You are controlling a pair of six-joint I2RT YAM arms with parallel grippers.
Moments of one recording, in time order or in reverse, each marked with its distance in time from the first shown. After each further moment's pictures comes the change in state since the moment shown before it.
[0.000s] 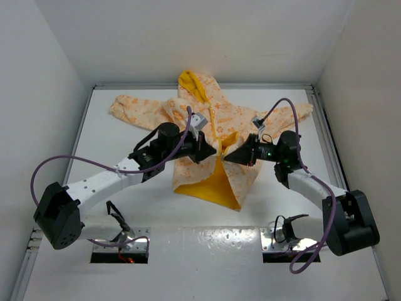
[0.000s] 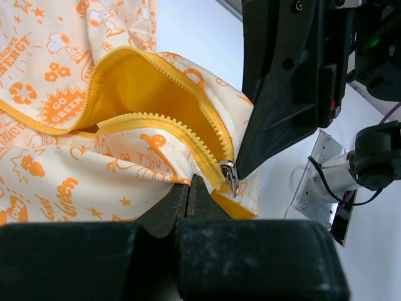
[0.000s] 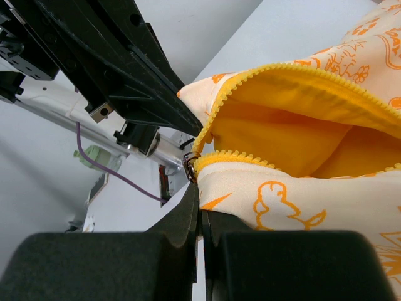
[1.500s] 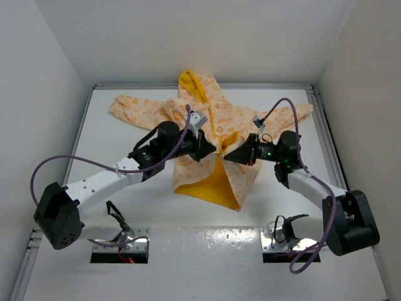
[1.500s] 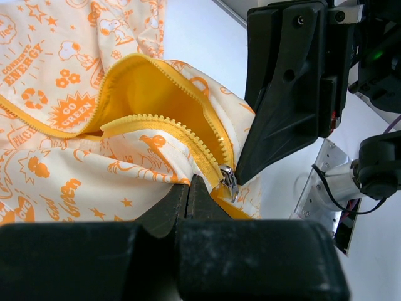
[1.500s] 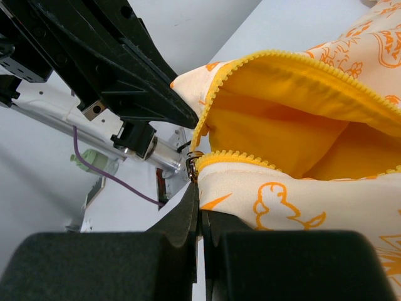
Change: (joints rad) left arm 0.000 0.000 0.018 -0.005 -0.034 -0.002; right arm 0.000 0.000 0.000 0.000 0.018 -0.003
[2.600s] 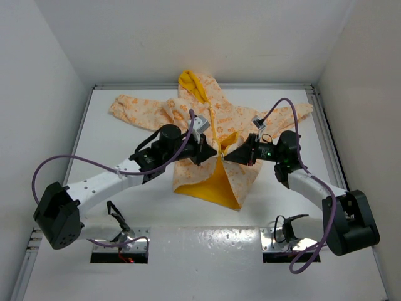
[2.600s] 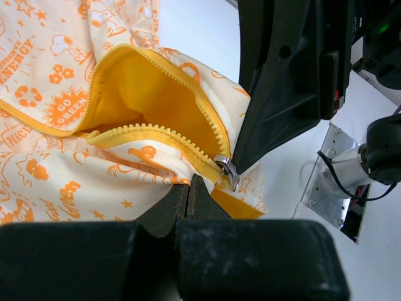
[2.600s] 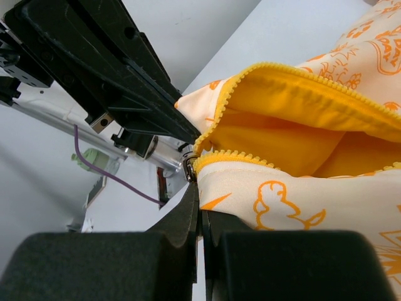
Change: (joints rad) left arm -0.022 0.000 -0.026 0.008 0.003 0.043; right arm 0.000 0.000 0.000 -0.003 0.000 0.000
